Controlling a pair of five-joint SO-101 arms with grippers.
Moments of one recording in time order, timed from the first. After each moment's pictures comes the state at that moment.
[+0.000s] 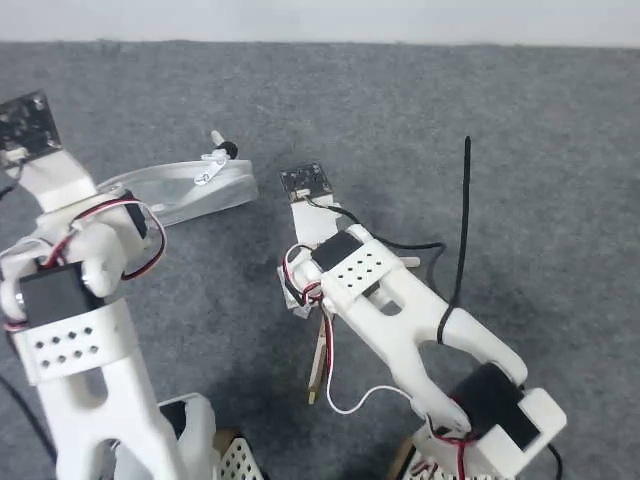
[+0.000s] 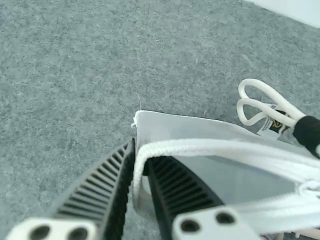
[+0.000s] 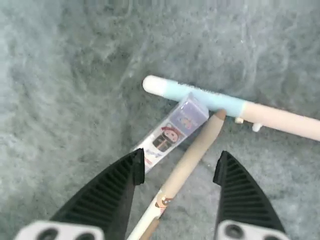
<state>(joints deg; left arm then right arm) -23.4 -43.3 27.1 75.3 12.1 -43.3 -3.6 28.2 58.5 -23.0</state>
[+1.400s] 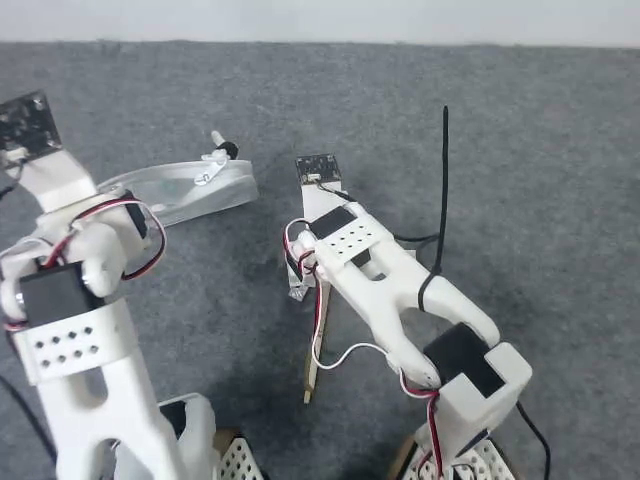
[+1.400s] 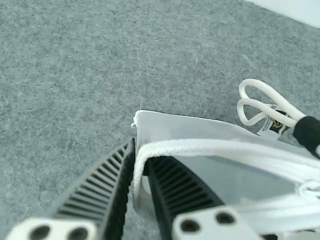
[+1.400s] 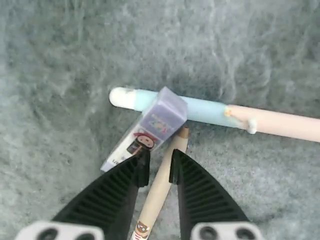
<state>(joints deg) -23.4 -43.3 27.1 75.3 12.1 -38.3 12.2 17.8 59.2 -25.8</state>
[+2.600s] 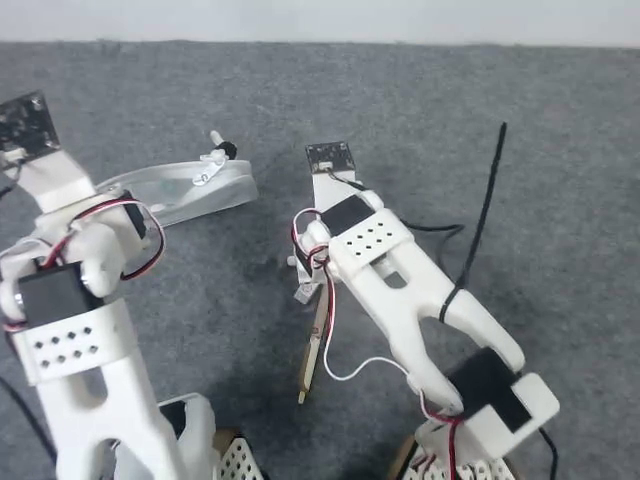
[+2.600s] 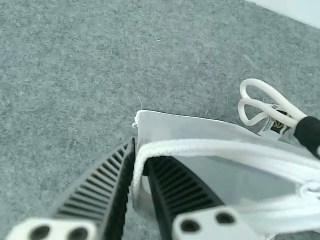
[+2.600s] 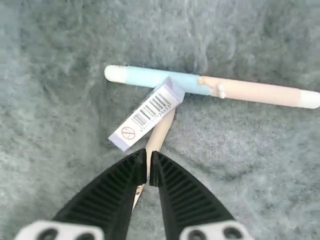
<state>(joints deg) -23.7 -43.3 27.1 75.3 12.1 -37.9 0.7 16.1 71.6 -25.9</state>
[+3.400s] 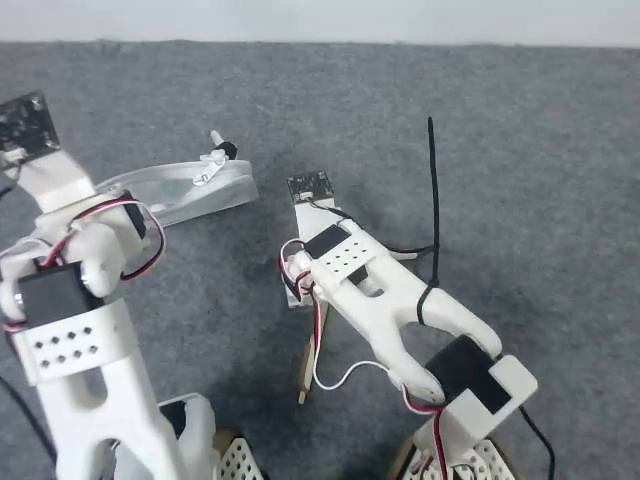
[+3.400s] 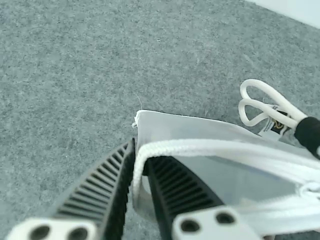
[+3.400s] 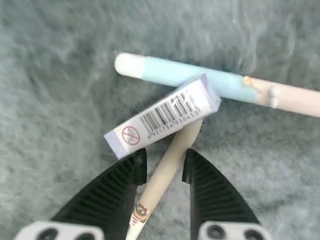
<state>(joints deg) -23.7 -43.3 27.1 75.3 12.1 -42.1 6.9 24.5 57.6 -25.9</state>
